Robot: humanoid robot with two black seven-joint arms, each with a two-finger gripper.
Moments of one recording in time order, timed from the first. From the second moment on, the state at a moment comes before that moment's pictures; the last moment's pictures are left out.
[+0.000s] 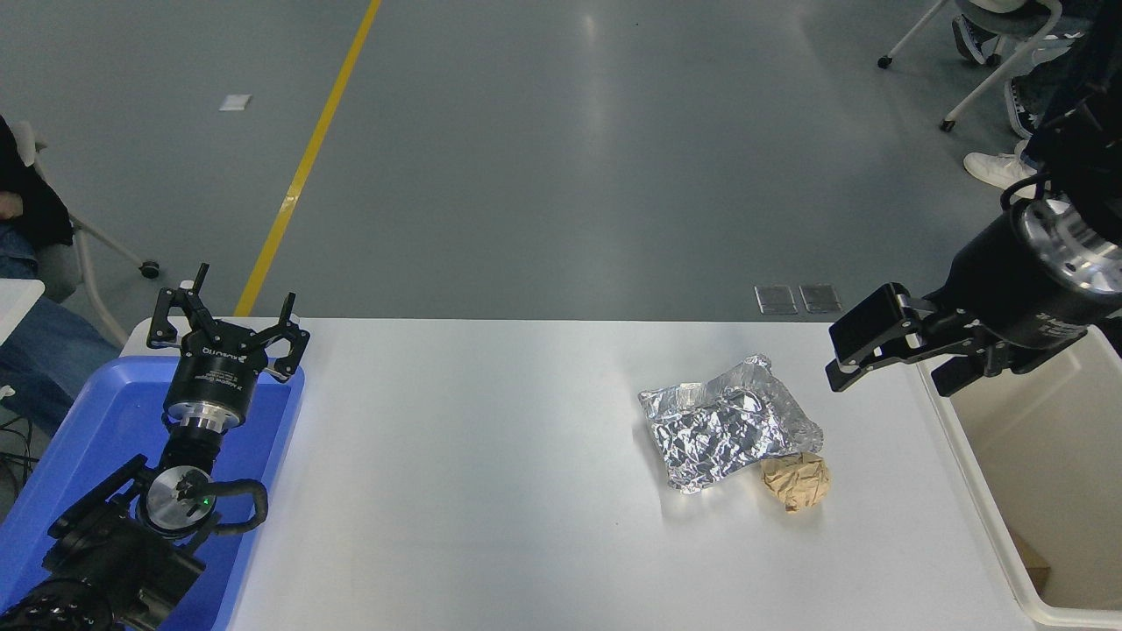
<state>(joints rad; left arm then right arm) -0.52 0.23 -1.00 -0.46 -0.12 -0.69 -0.39 2.45 -0.59 -1.24 1.68 -0.22 0.79 -0.08</state>
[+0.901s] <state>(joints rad) -0.52 0.23 -1.00 -0.46 -0.12 -0.69 -0.40 1.96 -0.35 -1.04 1.25 -0.31 0.72 -0.07</state>
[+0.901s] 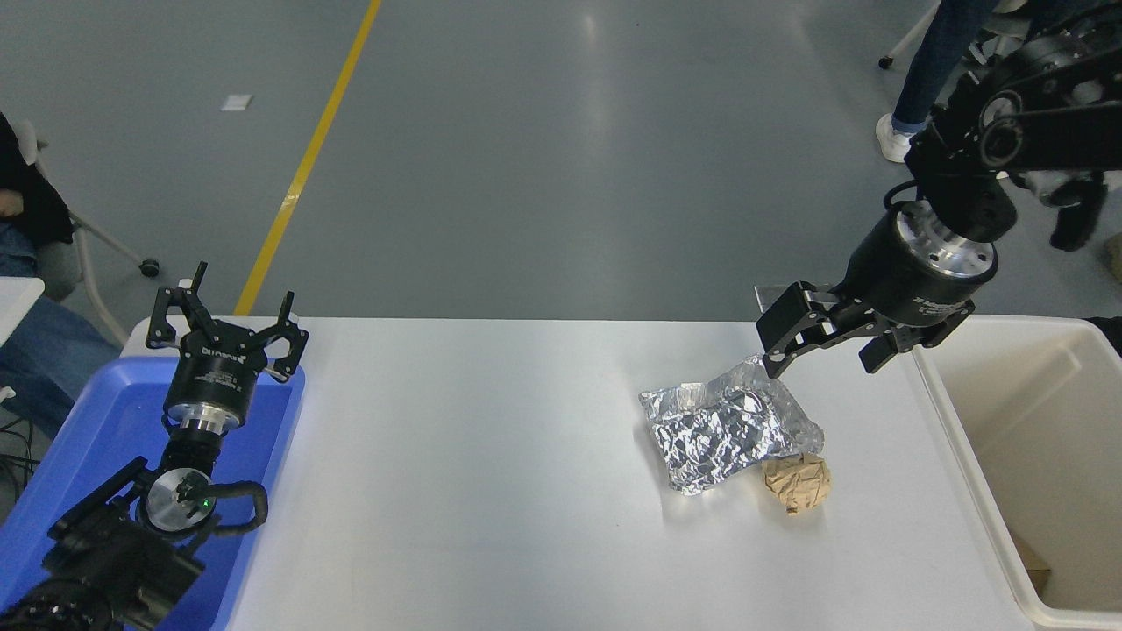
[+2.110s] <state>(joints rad) -0.52 0.24 -1.00 -0.46 -0.12 -0.69 -0.40 1.03 -0.15 -0.80 0.55 -0.59 0.05 -0.07</state>
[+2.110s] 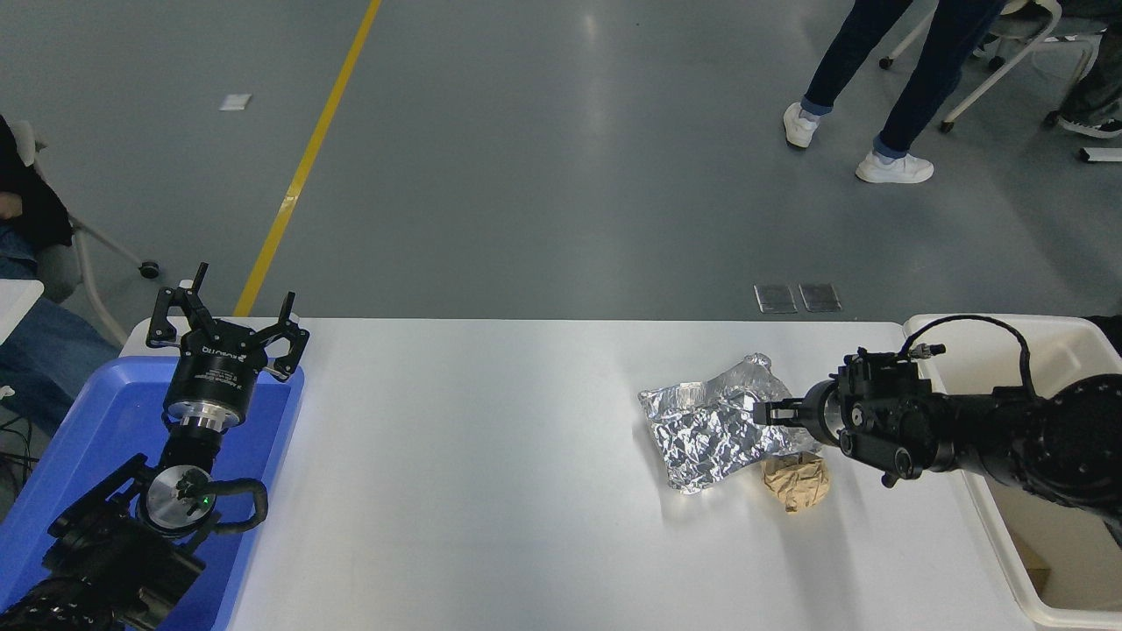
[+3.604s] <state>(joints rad) -0.53 0.24 -1.00 -0.46 -0.12 -0.69 -0.39 2.51 -0.55 -1.38 1.47 -0.28 0.70 -0.04</state>
